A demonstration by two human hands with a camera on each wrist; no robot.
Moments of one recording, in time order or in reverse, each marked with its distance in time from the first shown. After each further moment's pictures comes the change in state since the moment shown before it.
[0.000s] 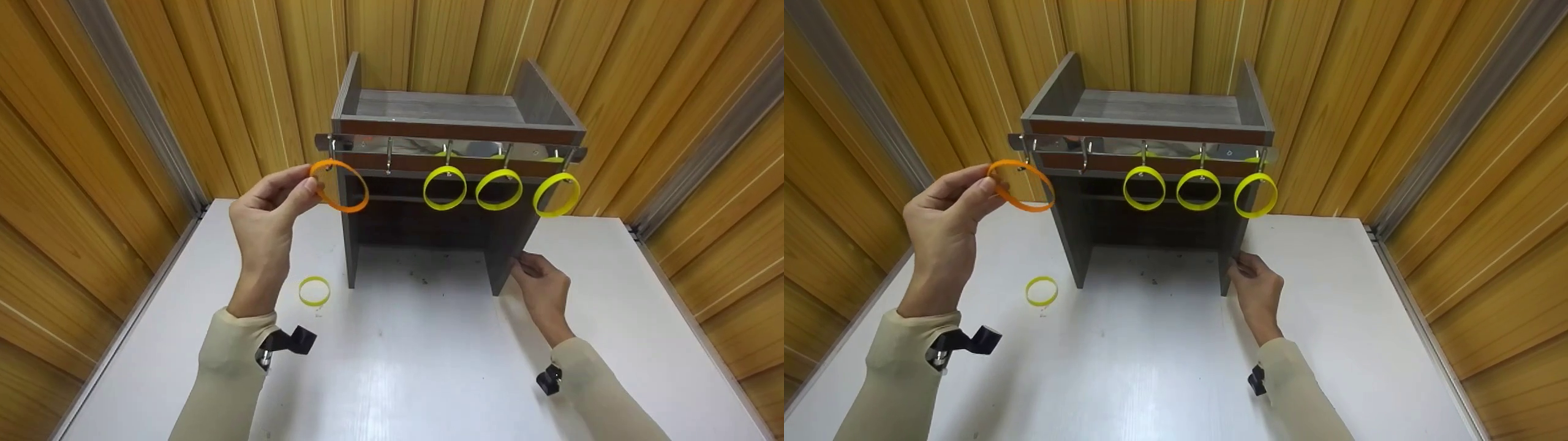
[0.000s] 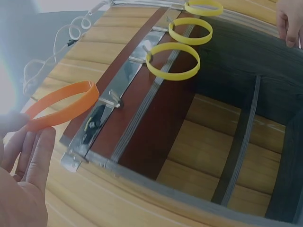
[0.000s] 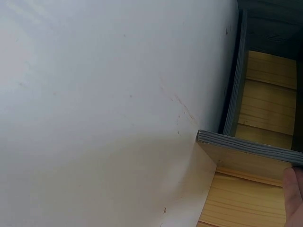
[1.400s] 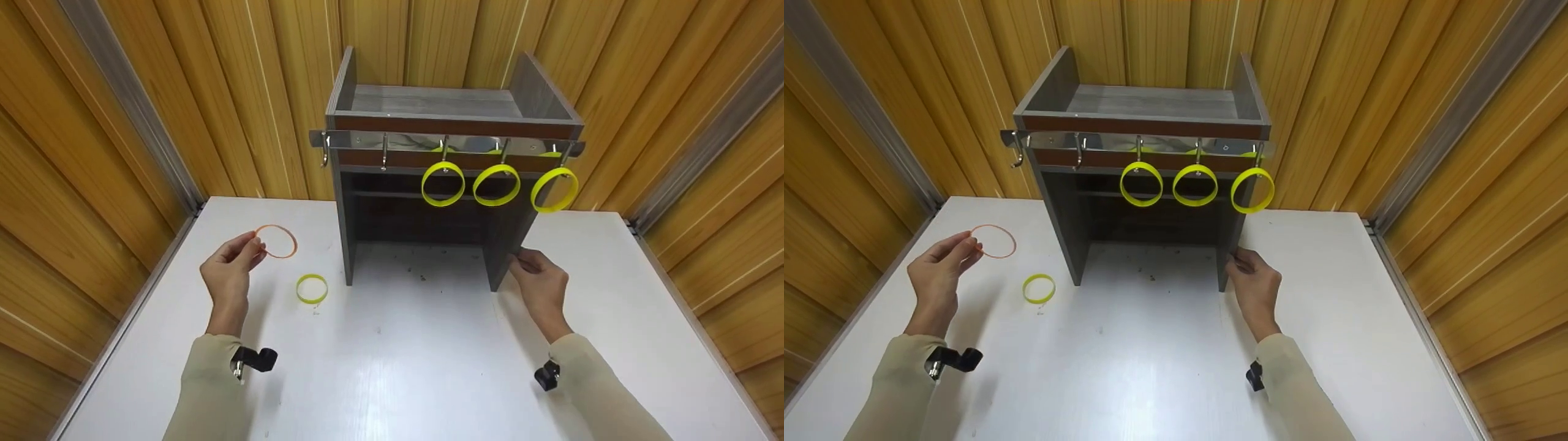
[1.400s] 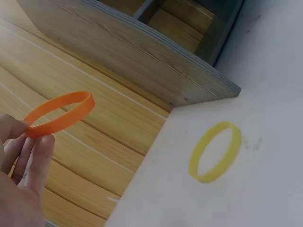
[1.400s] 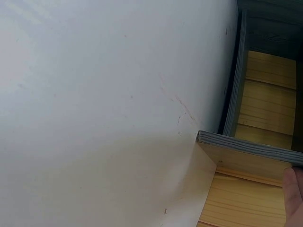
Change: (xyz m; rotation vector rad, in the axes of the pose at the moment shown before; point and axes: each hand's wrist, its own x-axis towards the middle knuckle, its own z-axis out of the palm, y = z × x) left_hand -0.029 -0.113 -0.131 0.263 0.318 -0.440; right_hand -0.004 -0.007 0.001 -0.009 -0.001 0.009
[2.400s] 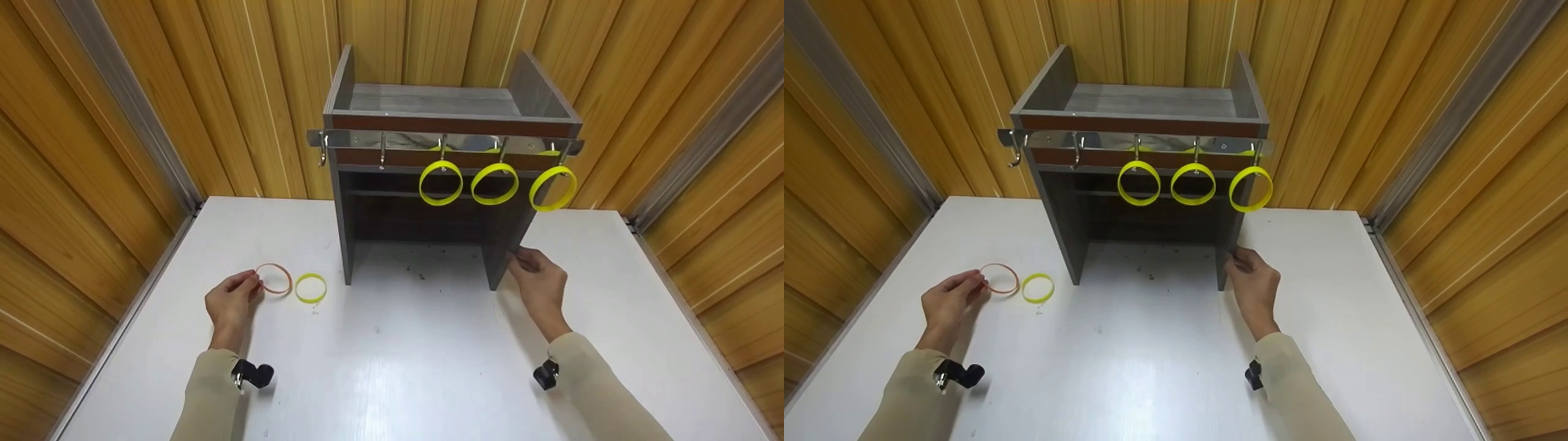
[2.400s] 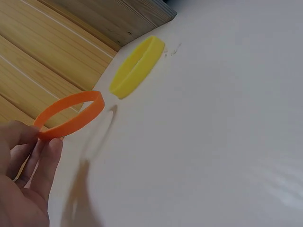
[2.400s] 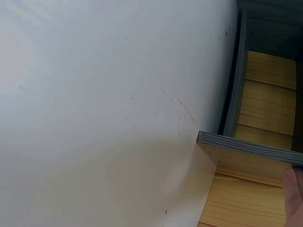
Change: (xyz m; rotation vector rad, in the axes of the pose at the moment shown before) left_hand 0.005 -0.072 -0.034 0.093 0.053 -0.201; right_hand 0.000 0.001 -0.001 0.010 -0.016 0.021
